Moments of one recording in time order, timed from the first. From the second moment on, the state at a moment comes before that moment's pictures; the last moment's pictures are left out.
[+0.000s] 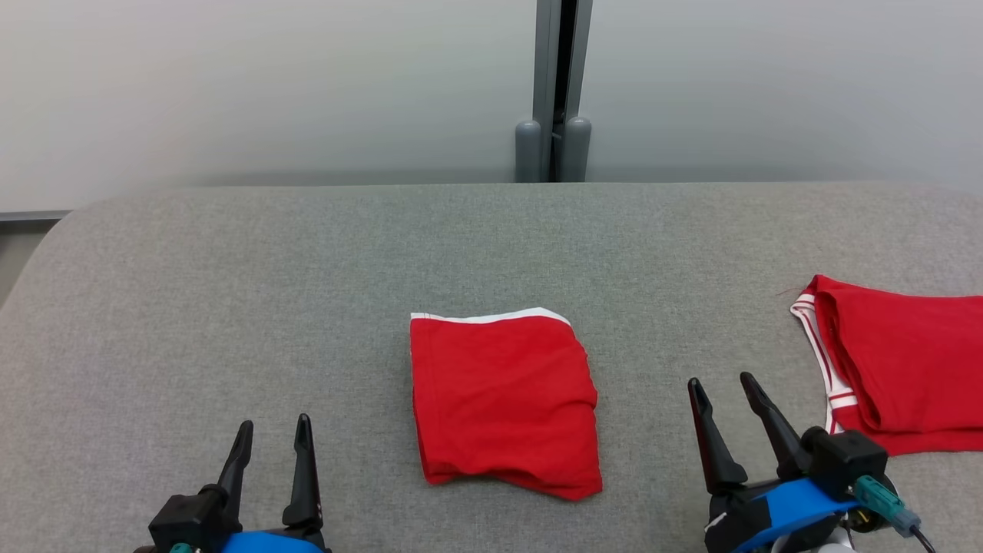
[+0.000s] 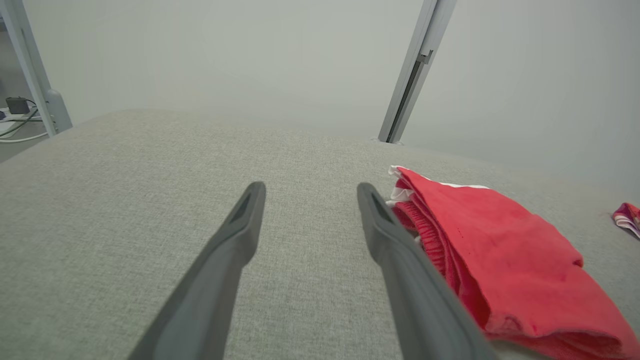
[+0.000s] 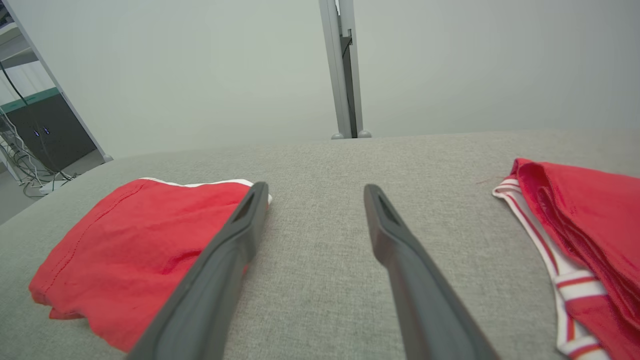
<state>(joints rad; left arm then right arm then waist) 0.04 0.21 -0.28 0.22 -0.46 0.08 -0.26 -0.09 -0.05 0.10 0.32 0.22 0.13 -0.25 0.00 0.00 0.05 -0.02</state>
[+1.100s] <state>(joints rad) 0.00 0.14 -0.22 0.26 -0.38 0.02 -0.26 -0.38 -0.05 0.13 0.57 0.27 0.13 0.40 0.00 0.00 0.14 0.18</state>
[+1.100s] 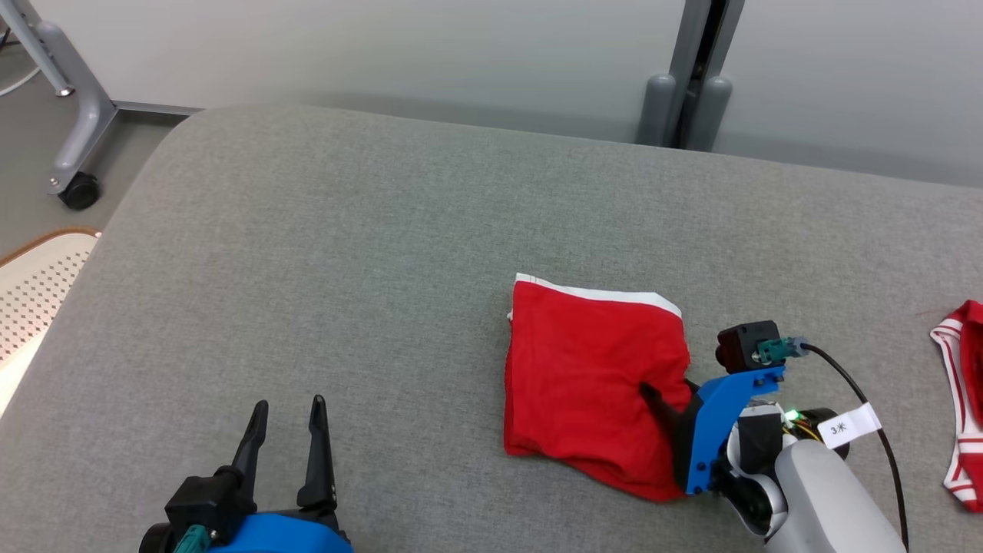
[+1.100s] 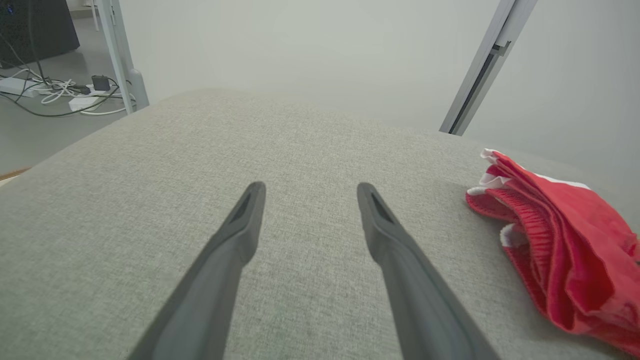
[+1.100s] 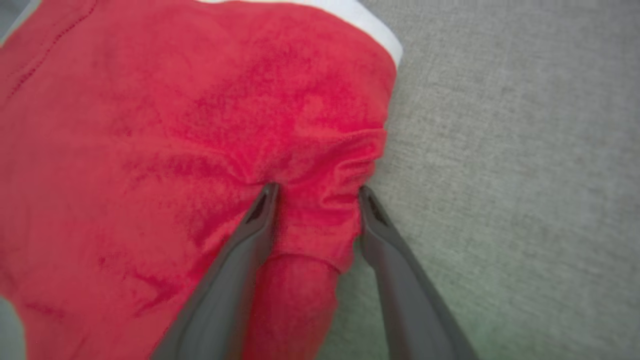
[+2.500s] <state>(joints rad) -0.11 0.24 -0.27 0.00 -0.27 0.01 -0.13 -0.44 -0.13 0.16 0.24 0.13 0.13 0.32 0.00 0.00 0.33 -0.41</state>
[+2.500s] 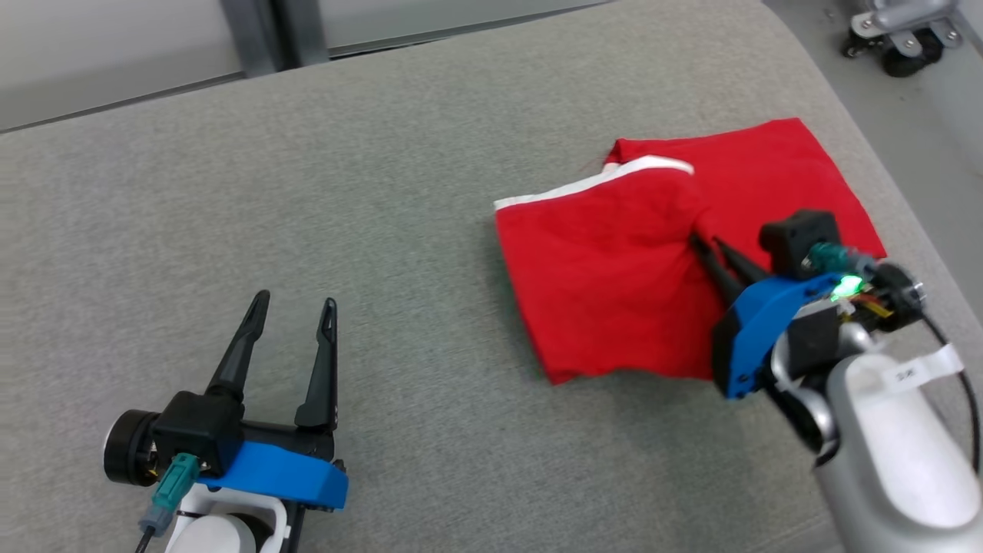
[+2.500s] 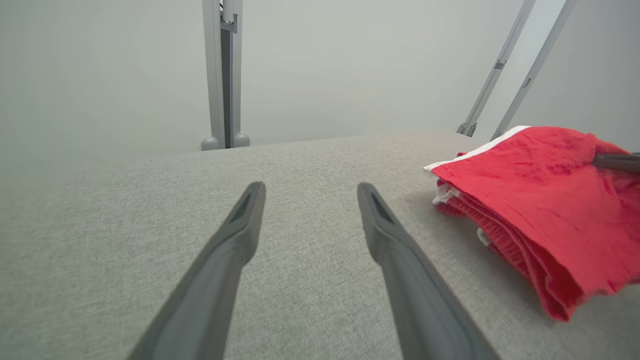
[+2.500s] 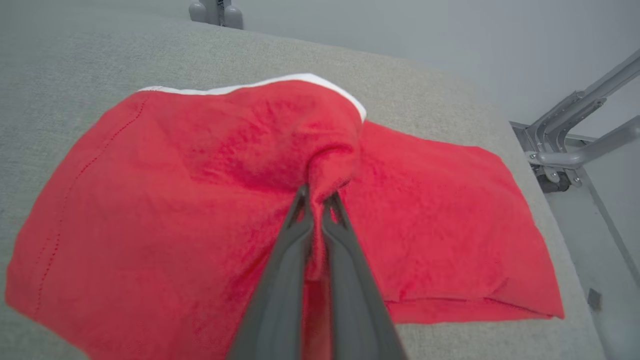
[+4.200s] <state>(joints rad) -0.11 0.23 -0.27 0.12 -0.35 0.04 -0.18 -0.62 -0.20 -0.08 0.48 0.02 0.13 0.18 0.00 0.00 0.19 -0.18</state>
